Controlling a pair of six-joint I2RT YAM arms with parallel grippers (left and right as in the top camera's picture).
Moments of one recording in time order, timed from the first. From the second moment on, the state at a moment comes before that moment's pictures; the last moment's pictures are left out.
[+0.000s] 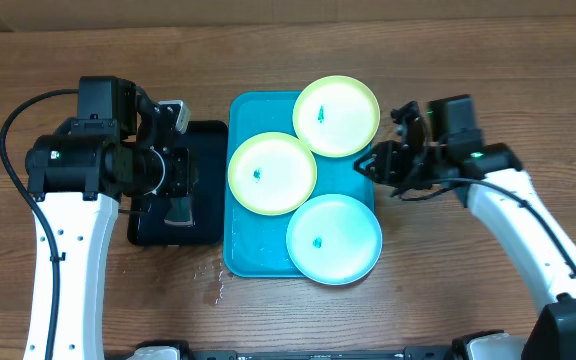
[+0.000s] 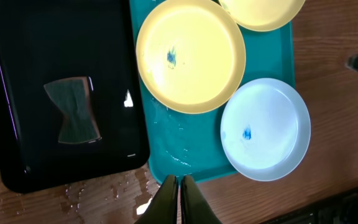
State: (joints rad) left arm -0.01 1.38 1.52 -1.36 0.32 0.00; right arm 0.23 1.51 1.07 -0.60 -0.59 0.41
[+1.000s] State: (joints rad) left arm -0.01 1.38 1.51 -1.31 0.19 -0.08; right arm 0.41 1.51 1.07 -0.51 -0.19 0.59
